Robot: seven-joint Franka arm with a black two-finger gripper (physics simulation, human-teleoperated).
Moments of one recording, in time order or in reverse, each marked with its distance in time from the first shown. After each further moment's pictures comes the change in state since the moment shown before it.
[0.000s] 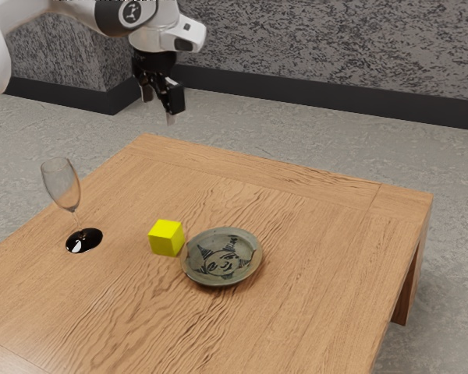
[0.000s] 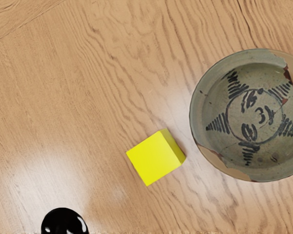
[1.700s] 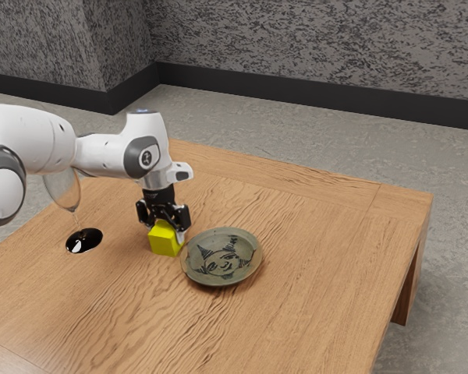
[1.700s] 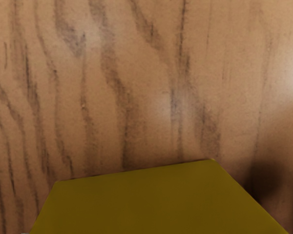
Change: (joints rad) arm 0.147 0.413 0.120 -0.299 -0.304 0.487 -0.186
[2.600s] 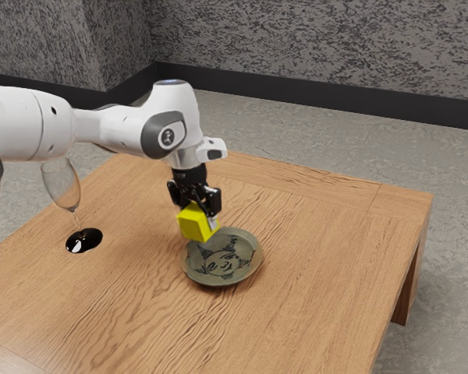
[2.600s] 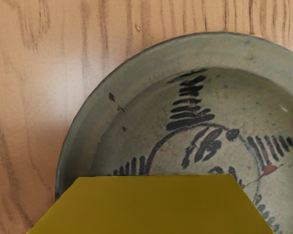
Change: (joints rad) arm -0.030 -0.167 -0.156 -0.054 0.041 -0.024 -0.061
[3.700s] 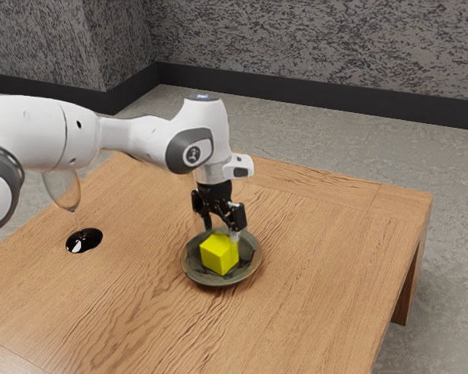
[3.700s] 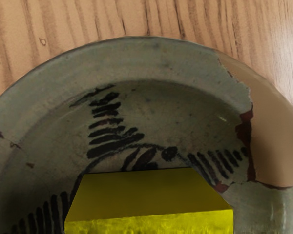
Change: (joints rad) arm -0.057 0.078 -0.050 0.044 0.089 0.015 -0.014
